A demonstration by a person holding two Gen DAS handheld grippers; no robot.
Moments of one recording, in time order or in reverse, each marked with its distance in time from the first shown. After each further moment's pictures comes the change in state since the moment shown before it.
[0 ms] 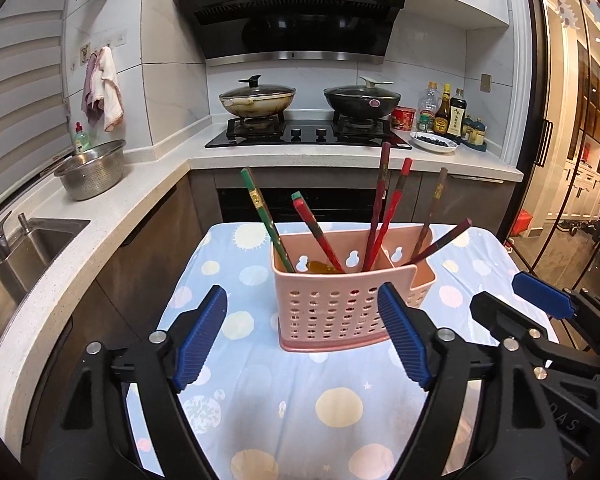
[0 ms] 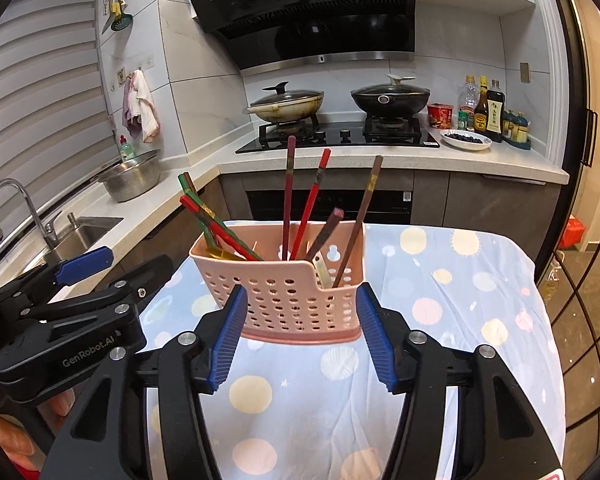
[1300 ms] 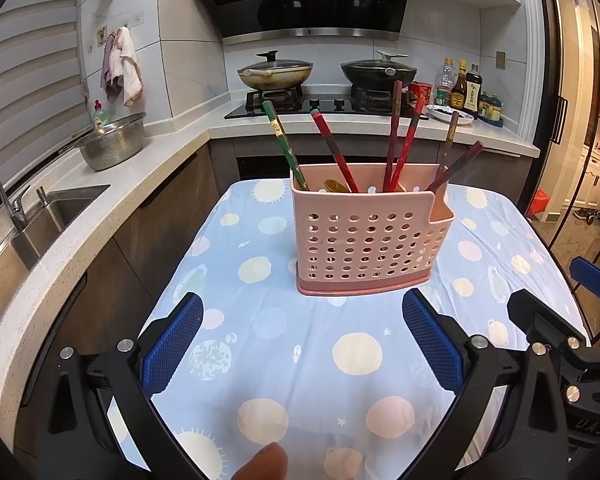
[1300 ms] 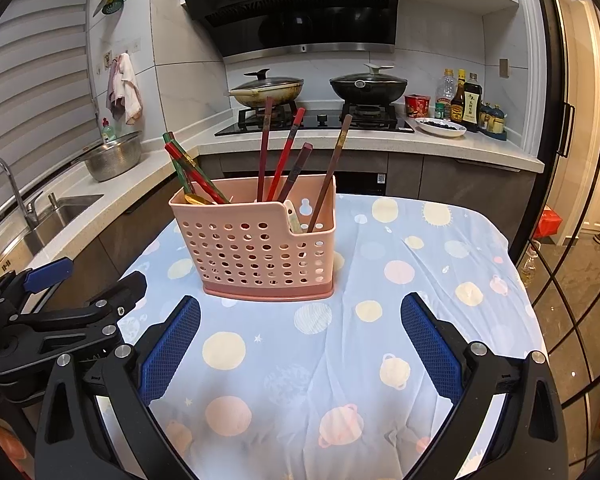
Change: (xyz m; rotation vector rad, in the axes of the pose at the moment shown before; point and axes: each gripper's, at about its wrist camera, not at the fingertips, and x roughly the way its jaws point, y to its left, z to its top) left arm -0.004 -0.001 -0.051 -0.003 0.074 0.079; right arm -0.014 -0.005 -0.045 -0.013 0.024 -0.092
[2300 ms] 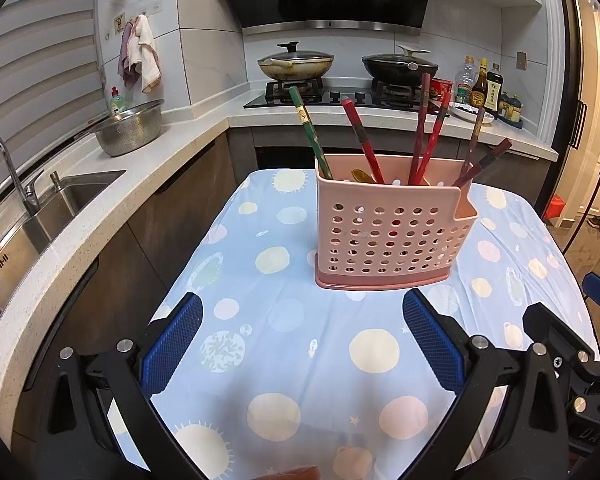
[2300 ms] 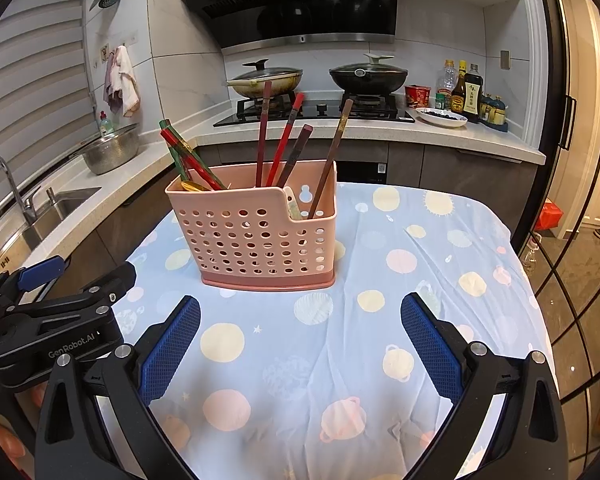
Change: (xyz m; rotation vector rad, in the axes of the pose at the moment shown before) left arm 0.006 0.009 -0.004 -0.041 0.024 0.060; right arm 0.007 0.000 -0.006 0.002 0.033 -0.002
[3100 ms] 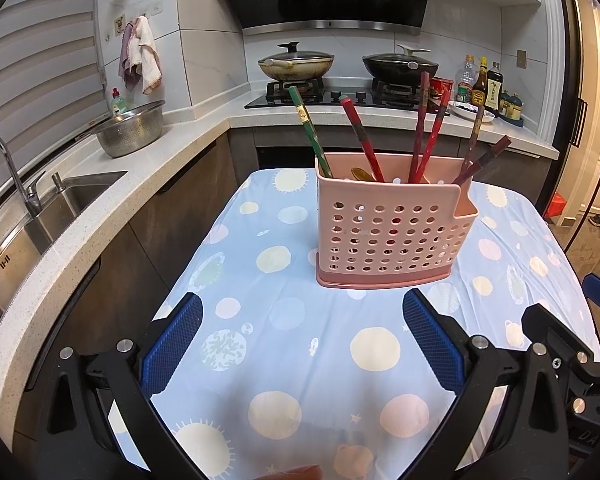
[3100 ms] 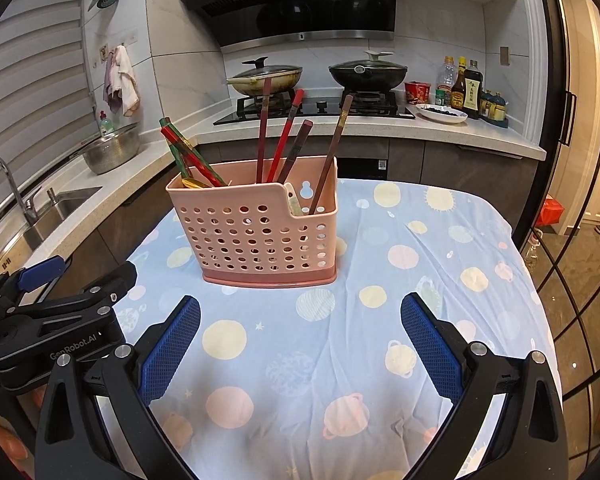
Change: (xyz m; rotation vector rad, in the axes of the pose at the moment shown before) left arm -0.002 -0.001 -0.002 0.001 0.001 0.003; right arm 0.000 0.001 -0.002 0.006 0.008 0.004
